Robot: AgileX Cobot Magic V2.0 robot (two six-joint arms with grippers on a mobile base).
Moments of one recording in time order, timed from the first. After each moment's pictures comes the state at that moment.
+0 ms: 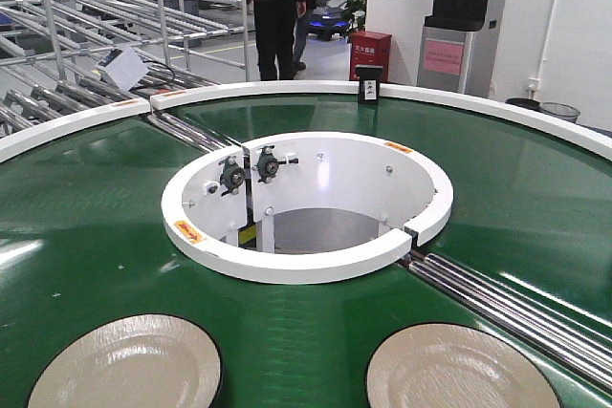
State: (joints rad) left arm 0.01 -0.01 0.03 -0.03 0.17 -0.09; right arm -0.02 -0.01 0.03 -0.14 0.15 0.01
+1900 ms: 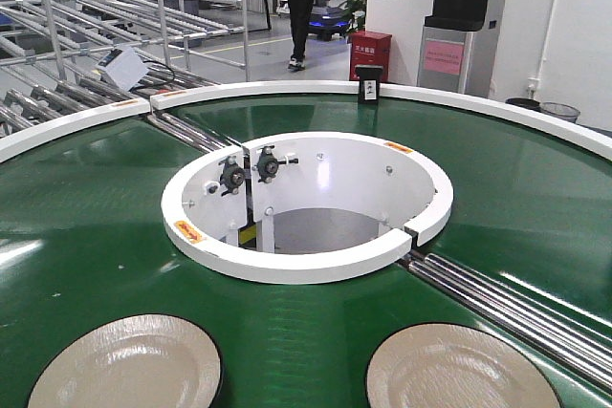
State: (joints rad) left arm 0.01 0.27 -0.62 -0.02 0.30 0.11; right arm -0.02 0.23 -0.48 -0.12 0.32 0.10
